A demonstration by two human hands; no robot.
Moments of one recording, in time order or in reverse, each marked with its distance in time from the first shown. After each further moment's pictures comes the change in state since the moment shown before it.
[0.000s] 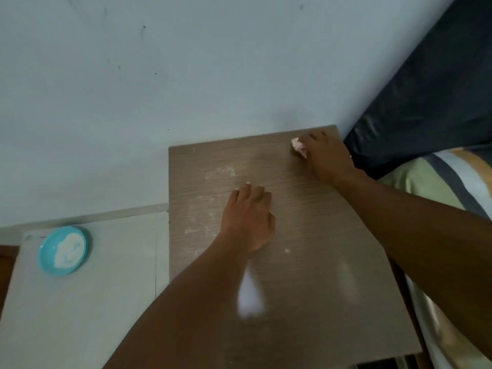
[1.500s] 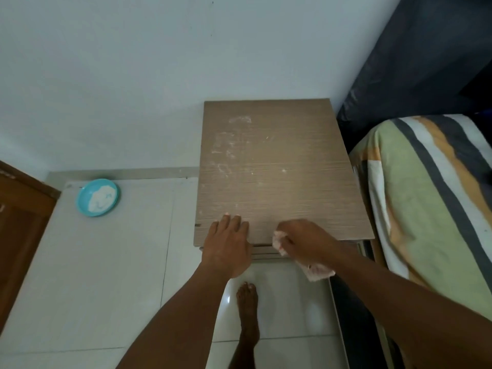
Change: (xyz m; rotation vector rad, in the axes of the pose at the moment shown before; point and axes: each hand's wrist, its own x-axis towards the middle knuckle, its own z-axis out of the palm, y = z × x) left_hand -0.292 0.061 0.074 -0.051 -0.054 -0.182; right_hand -0.358 -0.135 -0.005 0.373 -0.469 -0.112
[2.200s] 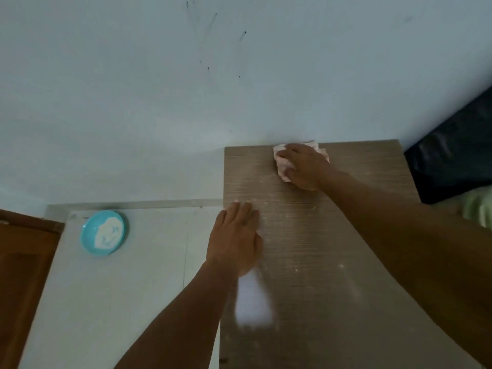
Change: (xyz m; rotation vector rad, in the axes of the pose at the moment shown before) left_hand 0.227 -0.125 -0.089 -0.034 0.175 0.048; right_hand 0.391 0.026 -0.161 -0.200 0.140 0.001
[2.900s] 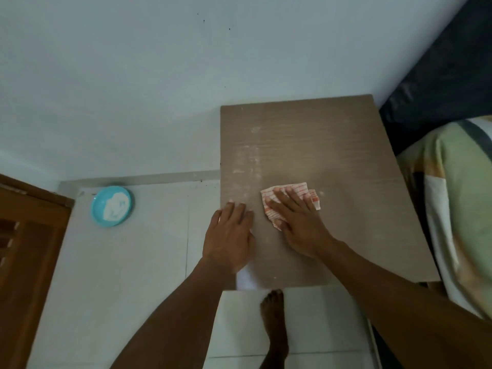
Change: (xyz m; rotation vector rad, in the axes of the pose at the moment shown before) left_hand -0.143 0.040 0.031 0.109 -0.128 -0.013; right_hand -0.251 -0.058 0.137 0.130 0.094 -0.110
